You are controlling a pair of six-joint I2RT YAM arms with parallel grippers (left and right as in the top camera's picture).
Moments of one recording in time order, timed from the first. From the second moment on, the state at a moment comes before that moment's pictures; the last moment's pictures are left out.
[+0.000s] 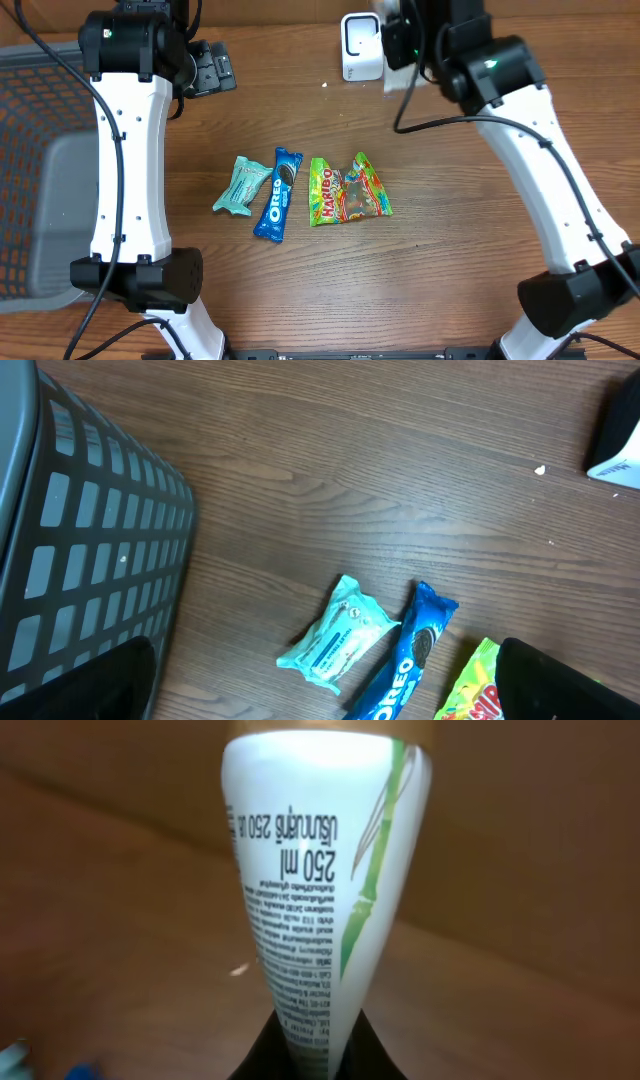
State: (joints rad) left arm -0.06 1.92 2.33 -1.55 -0.17 -0.33; right arm 0.40 1.84 2.00 -0.71 0.13 -0.06
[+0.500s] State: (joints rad) left arm -0.06 1.92 2.33 -1.55 -0.17 -0.33; right arm 0.43 2.20 2.00 -0.34 0.52 -0.54
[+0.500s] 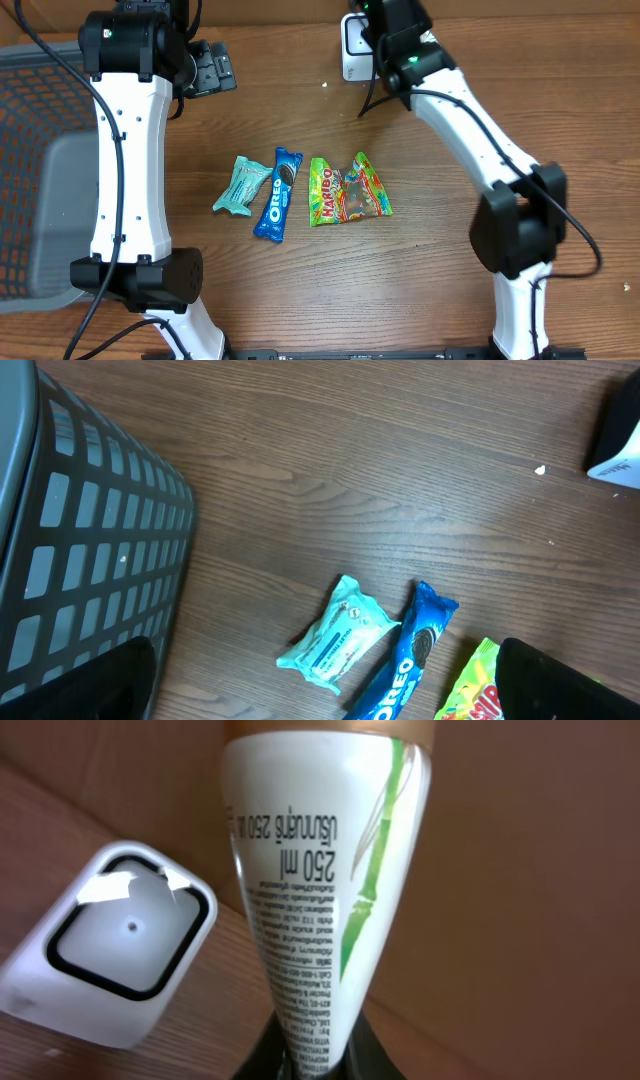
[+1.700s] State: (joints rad) left arm -0.06 1.92 2.33 -1.55 -0.17 -0.33; right arm 0.42 2.48 1.99 0.09 0.58 -1.04
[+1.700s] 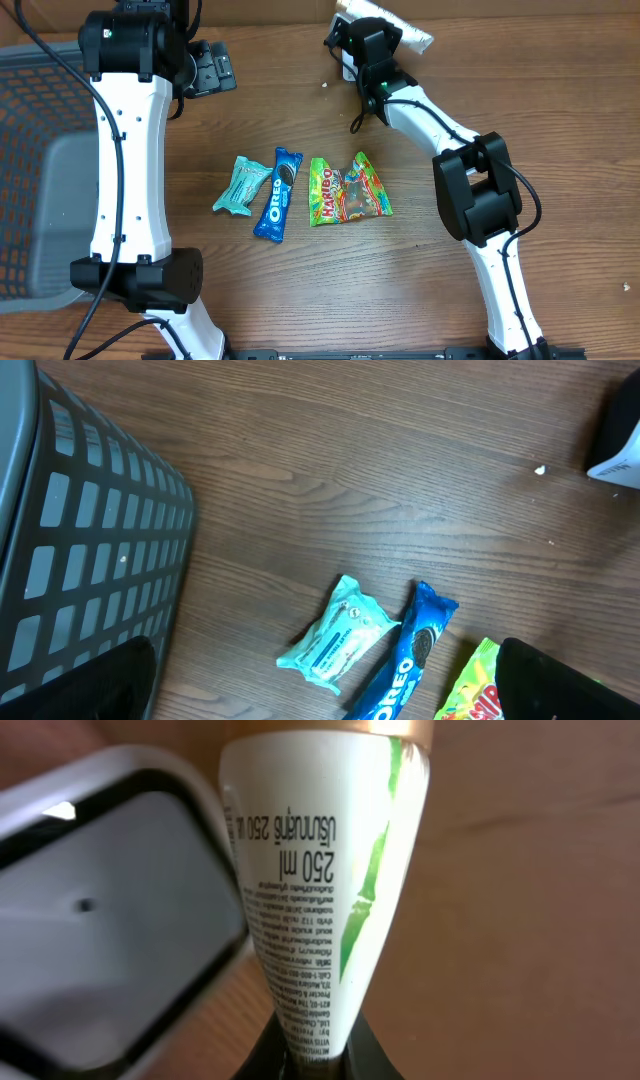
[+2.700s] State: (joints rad) left arm -0.06 1.92 2.33 -1.55 -0.17 -0.33; right arm 0.44 2.48 1.99 0.09 0.70 -1.04
